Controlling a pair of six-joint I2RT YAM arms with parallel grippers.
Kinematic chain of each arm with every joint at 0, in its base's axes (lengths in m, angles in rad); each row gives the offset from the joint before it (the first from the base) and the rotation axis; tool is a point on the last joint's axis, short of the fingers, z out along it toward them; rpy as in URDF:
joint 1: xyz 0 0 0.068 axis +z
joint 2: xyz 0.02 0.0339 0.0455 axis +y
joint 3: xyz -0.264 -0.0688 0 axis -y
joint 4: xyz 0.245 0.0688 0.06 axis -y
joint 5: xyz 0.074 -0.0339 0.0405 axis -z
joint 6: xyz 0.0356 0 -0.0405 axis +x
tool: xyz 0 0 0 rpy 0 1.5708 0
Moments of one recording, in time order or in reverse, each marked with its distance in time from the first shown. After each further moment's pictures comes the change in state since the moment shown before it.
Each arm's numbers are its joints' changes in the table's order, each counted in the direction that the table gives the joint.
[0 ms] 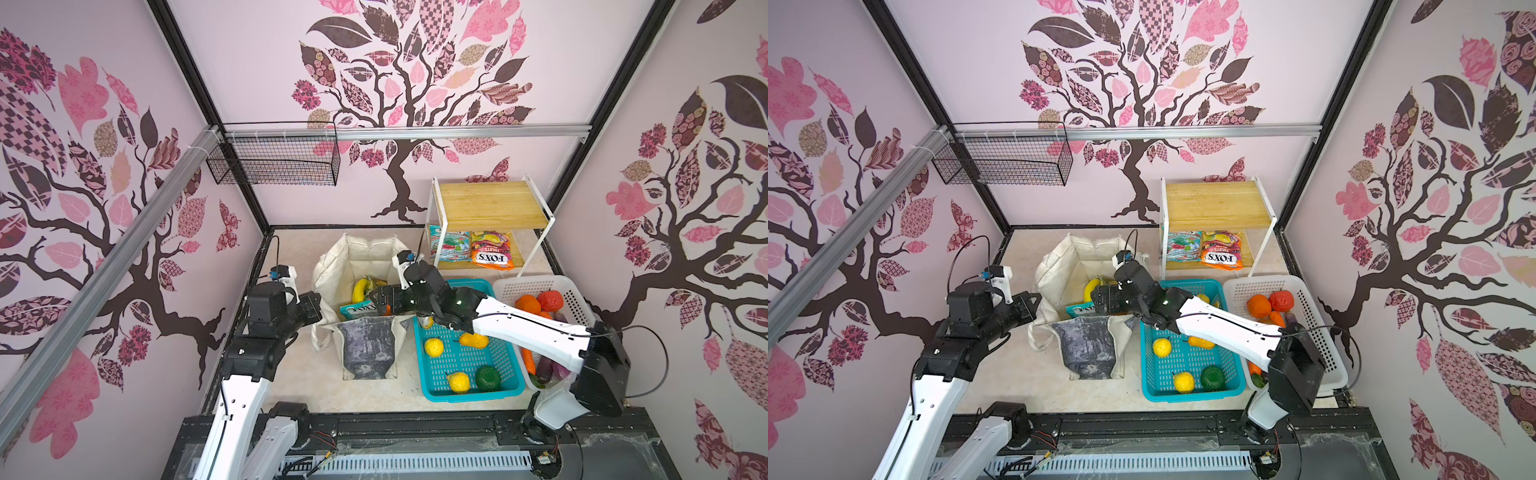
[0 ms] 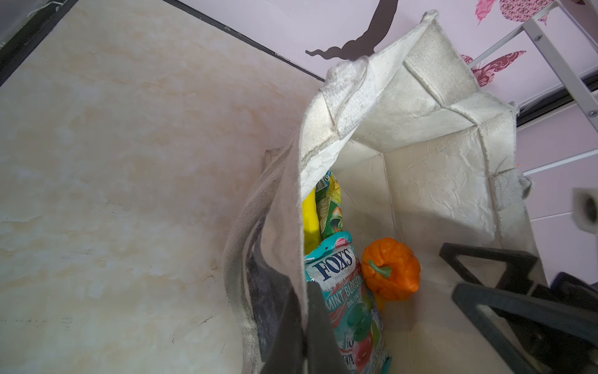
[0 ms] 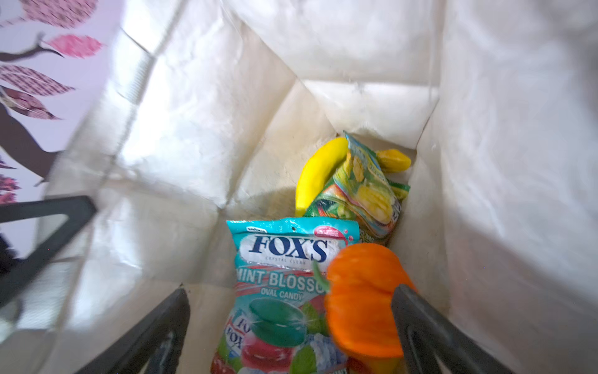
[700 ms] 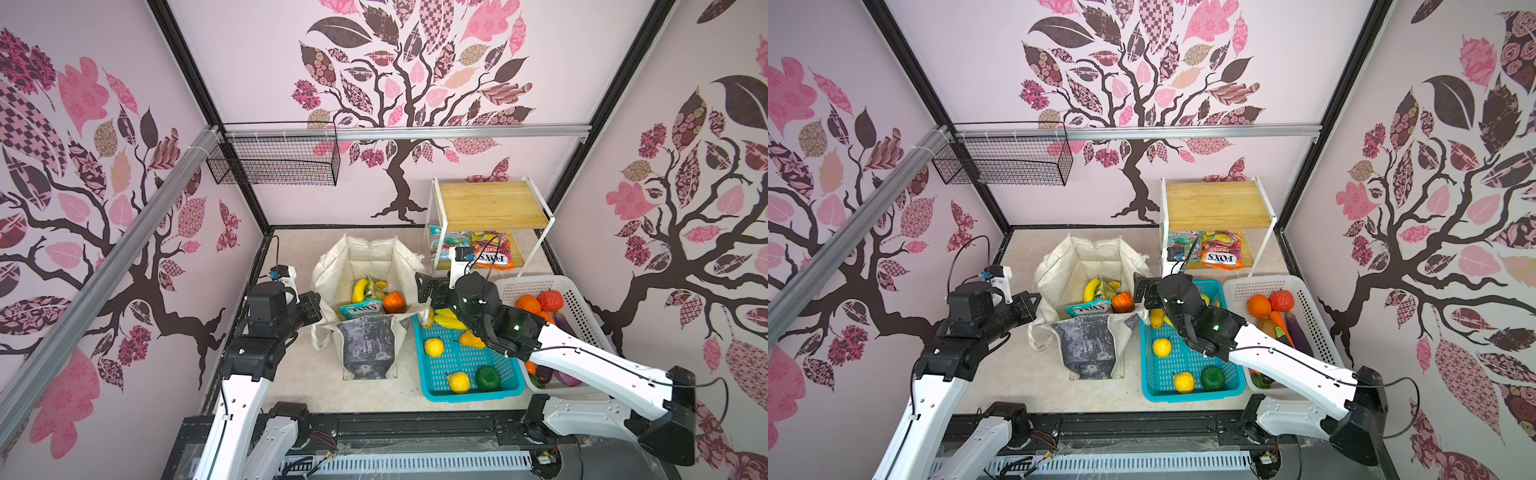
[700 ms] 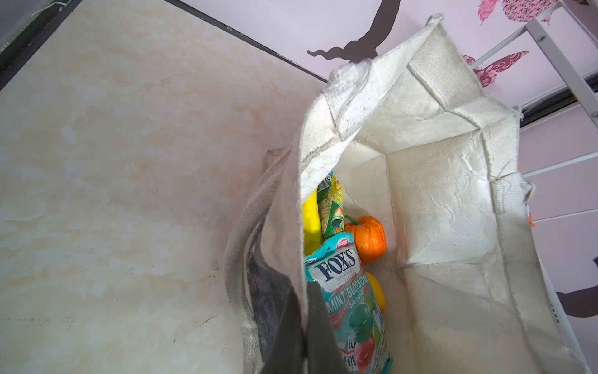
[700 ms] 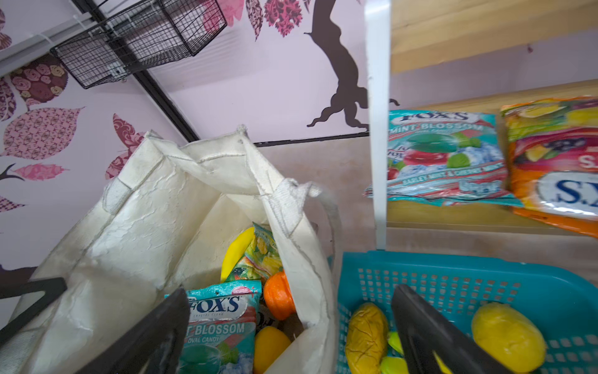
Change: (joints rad) left arm 0.000 0.004 0.000 0.000 -0.004 0.000; right arm -0.002 -0.378 -0.216 0.011 0.475 -0.085
